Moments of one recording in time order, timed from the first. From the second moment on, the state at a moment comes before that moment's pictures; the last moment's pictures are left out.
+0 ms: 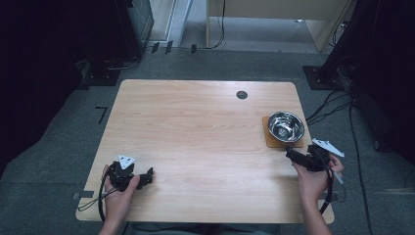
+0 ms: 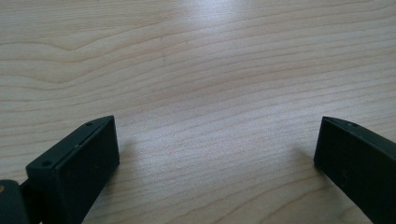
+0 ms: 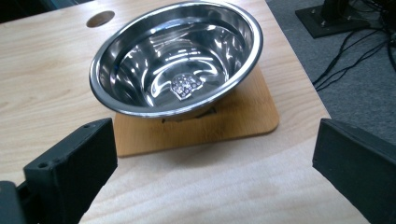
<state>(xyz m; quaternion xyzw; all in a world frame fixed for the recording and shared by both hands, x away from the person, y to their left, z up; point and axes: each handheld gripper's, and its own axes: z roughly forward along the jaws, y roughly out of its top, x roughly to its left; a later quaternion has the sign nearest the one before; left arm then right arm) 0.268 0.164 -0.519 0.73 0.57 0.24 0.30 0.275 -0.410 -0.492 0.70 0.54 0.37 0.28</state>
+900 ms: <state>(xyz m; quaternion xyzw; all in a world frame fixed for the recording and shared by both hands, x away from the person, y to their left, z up) 0.268 0.164 -0.519 0.73 0.57 0.24 0.30 0.246 -0.406 -0.505 0.70 0.56 0.35 0.27</state>
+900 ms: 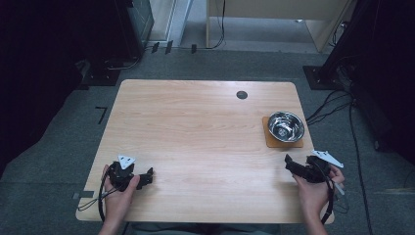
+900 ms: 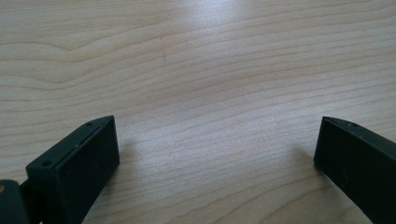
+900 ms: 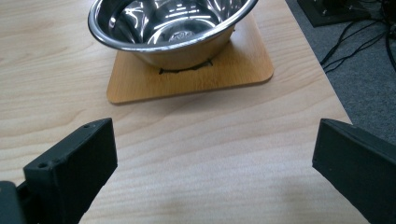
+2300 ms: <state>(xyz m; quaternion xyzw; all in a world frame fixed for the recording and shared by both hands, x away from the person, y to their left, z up) 0.268 0.164 -0.520 0.73 0.57 0.24 0.30 0.216 -0.397 -0.526 0.69 0.62 0.27 0.28</state>
